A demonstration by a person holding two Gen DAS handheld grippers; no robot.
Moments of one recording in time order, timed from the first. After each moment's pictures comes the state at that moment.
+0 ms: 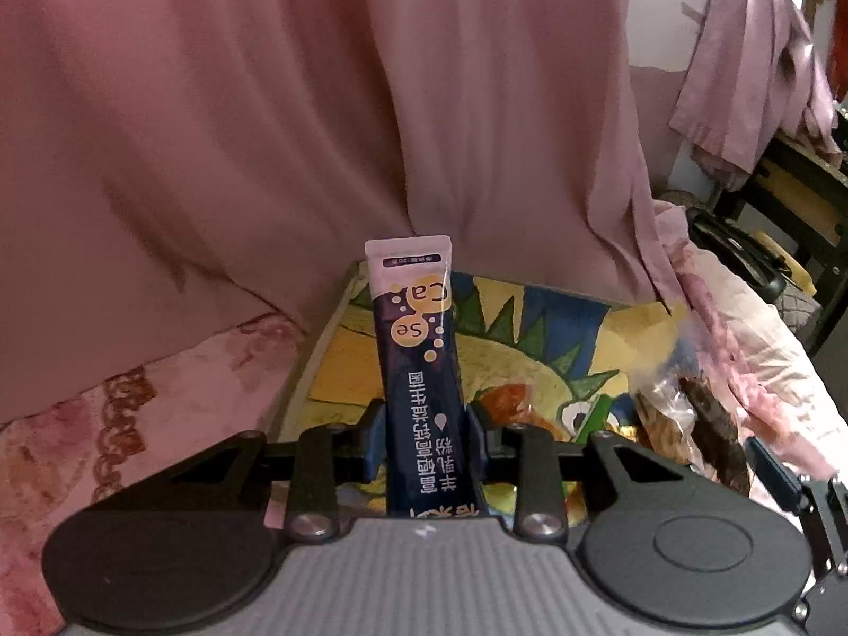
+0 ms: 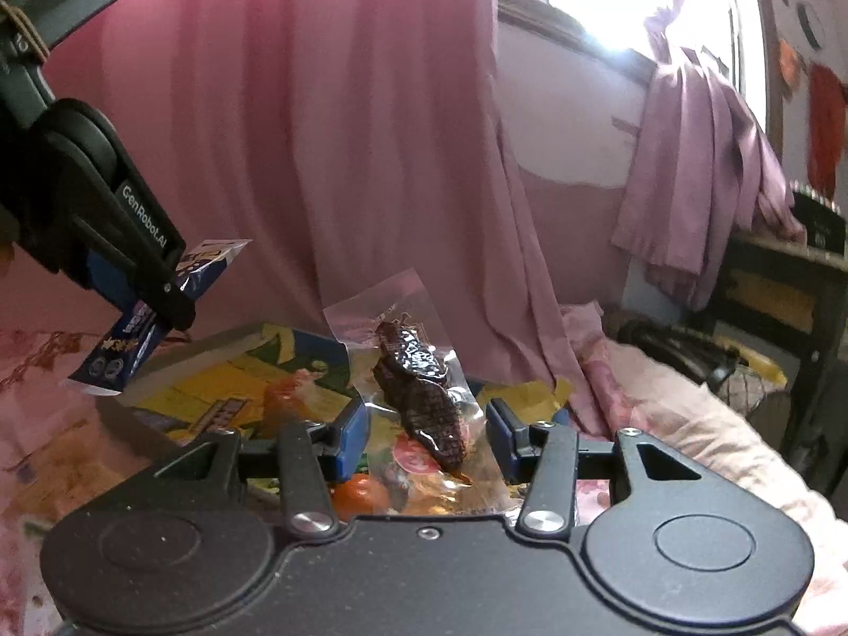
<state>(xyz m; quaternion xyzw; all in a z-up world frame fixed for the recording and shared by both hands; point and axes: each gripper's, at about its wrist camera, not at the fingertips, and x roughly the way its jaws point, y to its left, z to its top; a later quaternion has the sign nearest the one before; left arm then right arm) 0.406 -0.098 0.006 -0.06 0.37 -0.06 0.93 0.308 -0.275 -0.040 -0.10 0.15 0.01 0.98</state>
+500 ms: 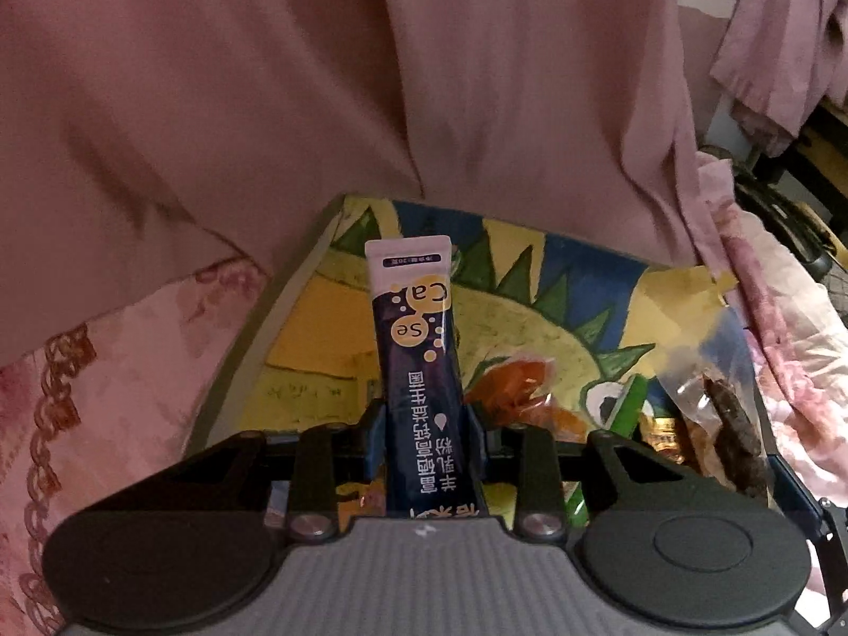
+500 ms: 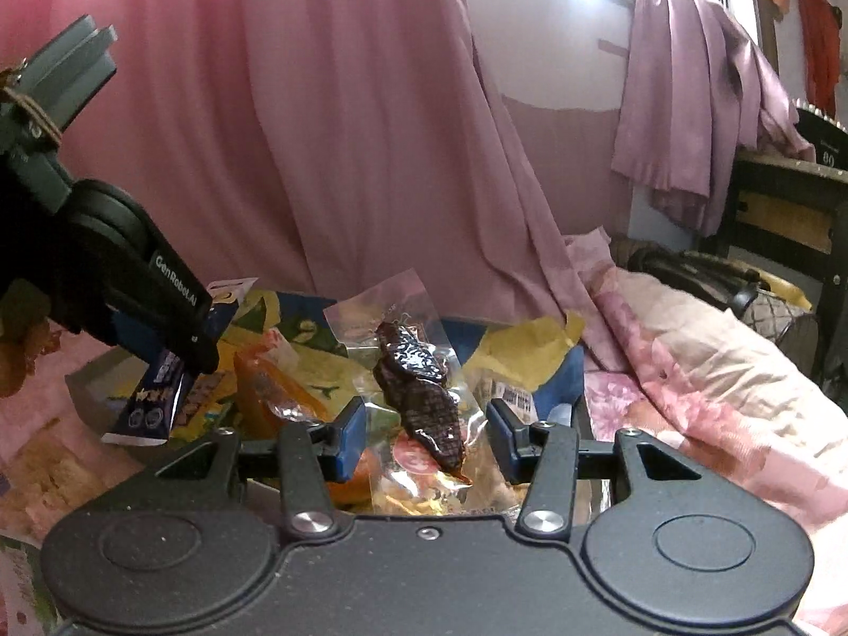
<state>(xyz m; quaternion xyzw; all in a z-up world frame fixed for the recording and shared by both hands) 0.451 -0.122 -0.046 -0.07 0.42 -0.04 0.90 0.343 -0.291 -0.061 -0.06 0.21 0.01 0.98</state>
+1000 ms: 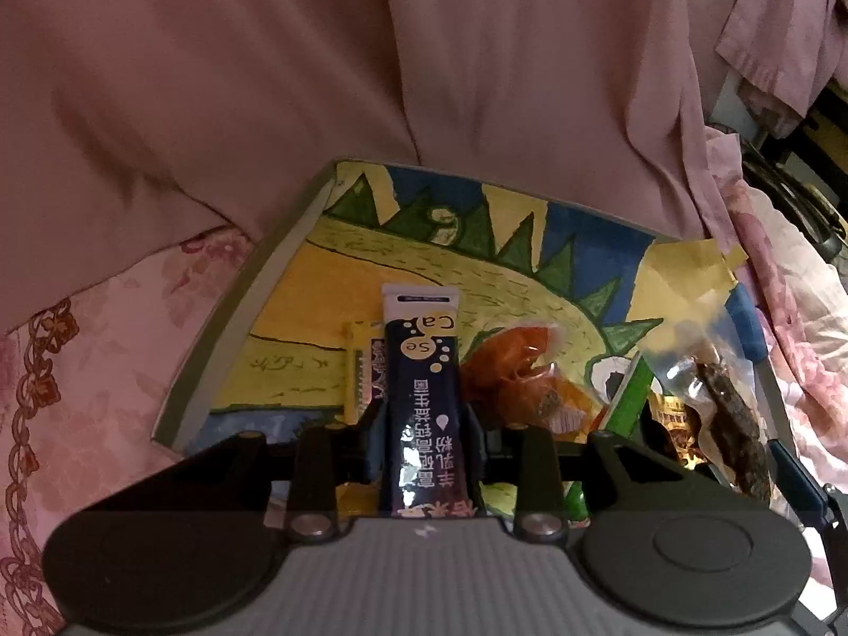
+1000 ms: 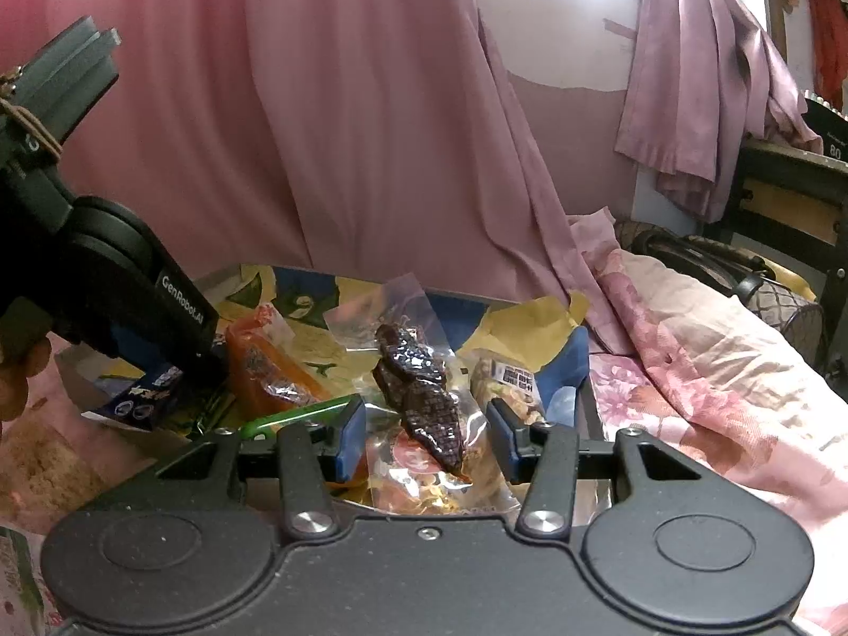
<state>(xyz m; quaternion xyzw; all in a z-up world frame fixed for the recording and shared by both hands) 0.454 -0.126 -0.058 -0.07 0.44 -0.04 0.89 0.350 -0.288 -0.066 -0.07 0.23 0.01 0.97</state>
